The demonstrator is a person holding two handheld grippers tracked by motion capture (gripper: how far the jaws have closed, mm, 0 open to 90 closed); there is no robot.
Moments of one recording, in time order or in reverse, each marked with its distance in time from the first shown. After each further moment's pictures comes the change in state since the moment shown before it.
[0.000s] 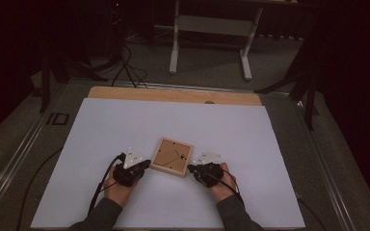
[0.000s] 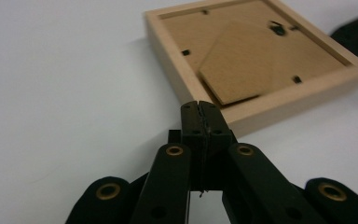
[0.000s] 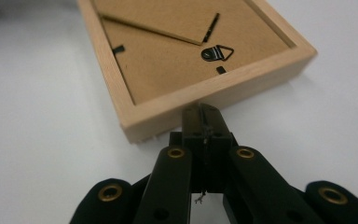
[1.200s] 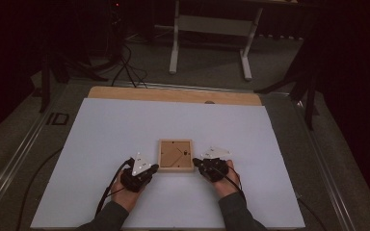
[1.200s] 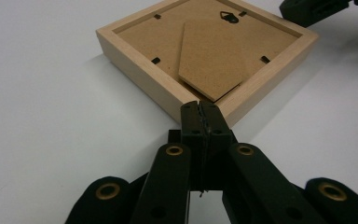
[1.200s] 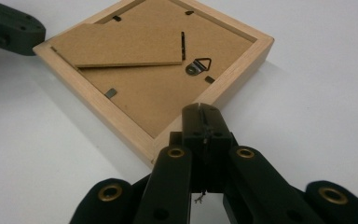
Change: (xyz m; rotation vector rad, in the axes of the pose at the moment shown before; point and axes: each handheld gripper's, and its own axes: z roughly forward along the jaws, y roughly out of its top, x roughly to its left) left arm -0.024 0.001 0.004 -0.016 -0.025 0.046; right arm -0.019 -0.001 -0.005 -0.063 -0.040 0.083
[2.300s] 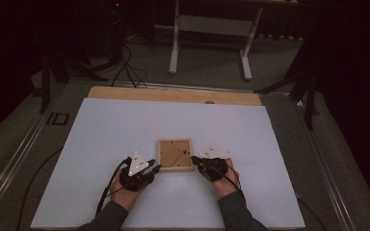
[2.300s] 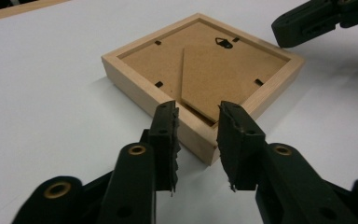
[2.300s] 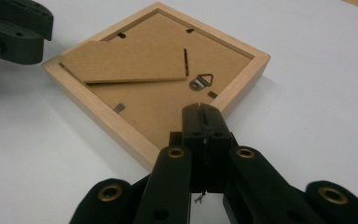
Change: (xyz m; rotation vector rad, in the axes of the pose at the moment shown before) left arm 0.002 0.003 -0.006 -0.079 0.003 -0.019; right arm 0.003 0.005 -0.001 -0.049 0.004 -0.028
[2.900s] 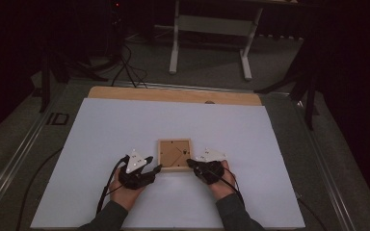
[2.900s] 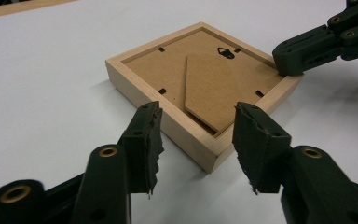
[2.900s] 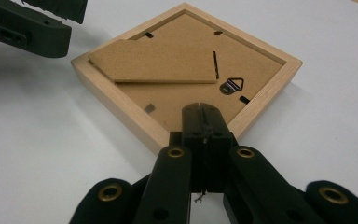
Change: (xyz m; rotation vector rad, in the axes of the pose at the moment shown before) left arm 0.004 0.004 0.000 -0.004 -0.016 -0.055; right arm 0.012 -0.001 0.004 -0.010 0.039 -0.034
